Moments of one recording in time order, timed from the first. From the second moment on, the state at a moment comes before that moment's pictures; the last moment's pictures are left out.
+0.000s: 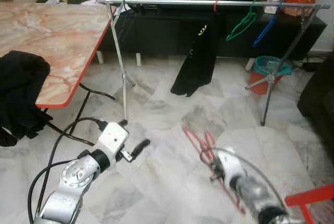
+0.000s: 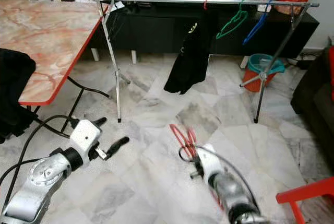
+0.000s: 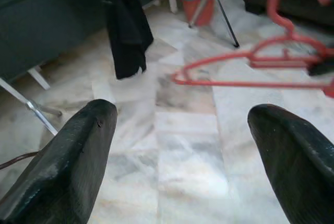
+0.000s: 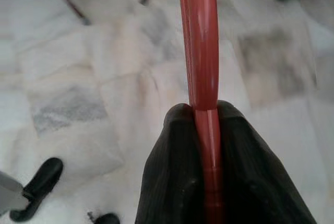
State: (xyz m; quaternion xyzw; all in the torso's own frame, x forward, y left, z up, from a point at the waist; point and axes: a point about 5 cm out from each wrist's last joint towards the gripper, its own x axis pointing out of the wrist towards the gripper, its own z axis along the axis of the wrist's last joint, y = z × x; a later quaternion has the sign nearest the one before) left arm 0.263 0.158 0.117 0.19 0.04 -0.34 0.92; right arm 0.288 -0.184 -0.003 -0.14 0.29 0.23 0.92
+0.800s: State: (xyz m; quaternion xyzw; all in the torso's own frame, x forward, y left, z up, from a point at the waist) left arm 0.264 0.115 0.121 0.20 0.08 -0.57 0.79; right arm 0.296 -0.176 0.057 -0.15 0.24 0.58 0.76
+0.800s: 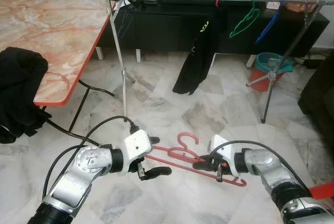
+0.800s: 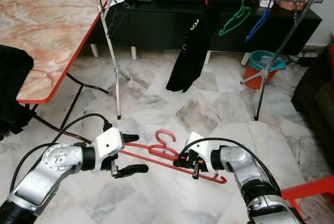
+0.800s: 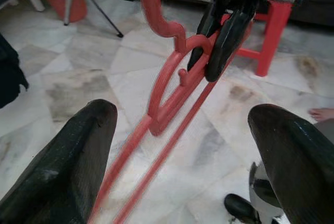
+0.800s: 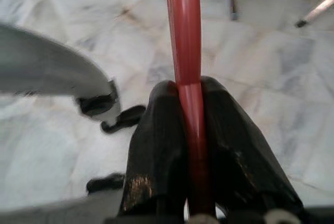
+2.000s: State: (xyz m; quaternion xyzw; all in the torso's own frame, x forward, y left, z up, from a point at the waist) left arm 0.265 0.101 0.111 0.20 0.12 -0.62 0.75; right arm 0.290 -0.161 0.090 -0.17 0.20 0.65 0.71
